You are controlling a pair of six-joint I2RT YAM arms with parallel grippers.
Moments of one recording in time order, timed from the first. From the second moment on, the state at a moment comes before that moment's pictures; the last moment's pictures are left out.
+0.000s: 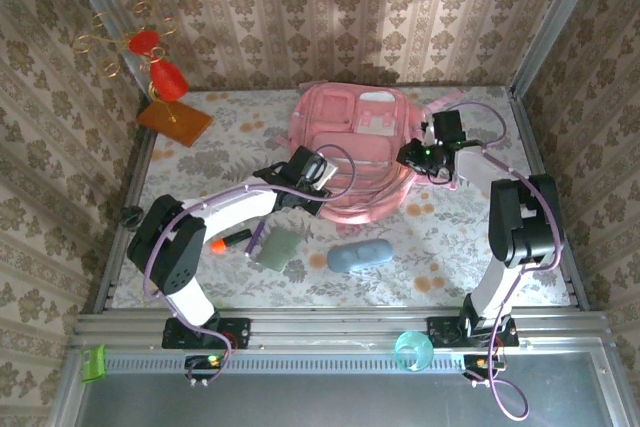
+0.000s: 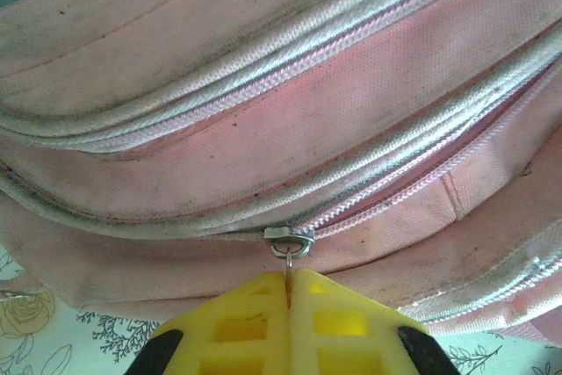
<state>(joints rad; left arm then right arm) -0.76 1.67 1.09 -0.41 -0.01 -0.04 0.06 1.76 1.14 -0.32 -0.37 0.53</state>
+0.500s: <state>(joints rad) -0.77 1.67 1.09 -0.42 -0.01 -0.07 0.31 1.41 0.77 -0.25 -0.16 0.70</state>
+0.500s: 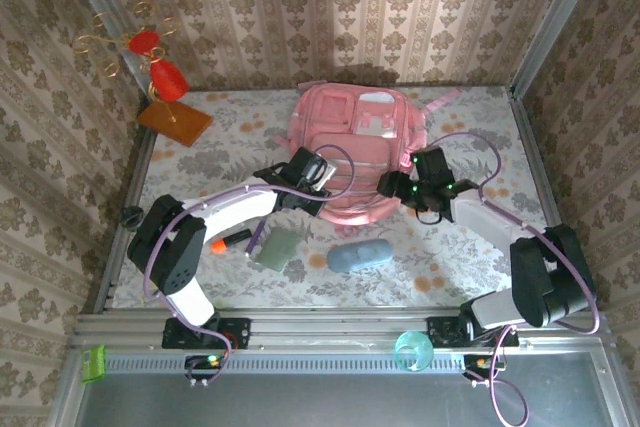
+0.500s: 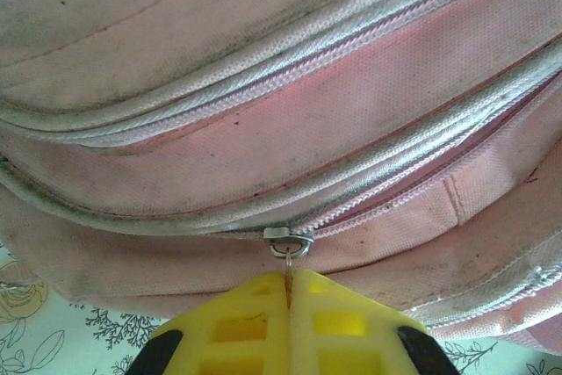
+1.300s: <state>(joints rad) -0.79 1.67 1.09 -0.43 -0.05 -0.06 0.40 1.53 0.71 -0.05 -0.06 0.87</state>
